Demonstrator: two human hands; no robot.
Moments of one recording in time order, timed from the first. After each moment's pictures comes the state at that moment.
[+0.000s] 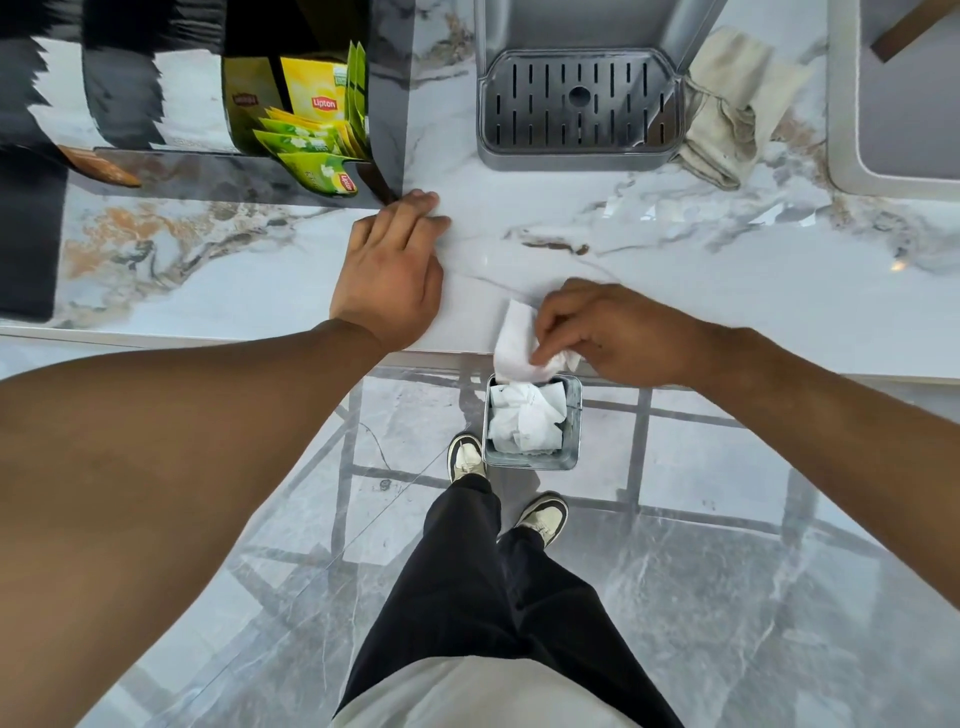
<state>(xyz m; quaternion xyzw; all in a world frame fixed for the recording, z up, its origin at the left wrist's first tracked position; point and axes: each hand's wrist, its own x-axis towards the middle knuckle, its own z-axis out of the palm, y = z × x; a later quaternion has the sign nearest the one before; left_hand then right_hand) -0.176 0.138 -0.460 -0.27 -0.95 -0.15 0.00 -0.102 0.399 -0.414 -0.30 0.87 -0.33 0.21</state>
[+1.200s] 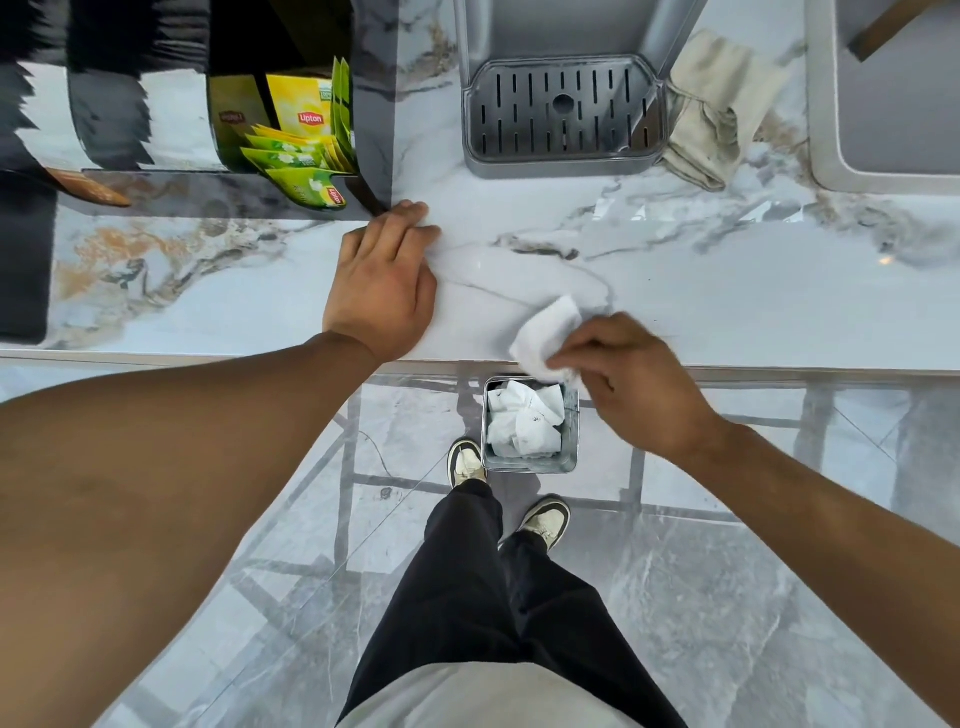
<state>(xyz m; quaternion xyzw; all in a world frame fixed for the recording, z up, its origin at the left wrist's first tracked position) -0.176 0.138 -0.459 -0.27 -0.95 -0.16 0.01 -0.041 0.393 -0.422 -0.11 0.94 -0.32 0.04</state>
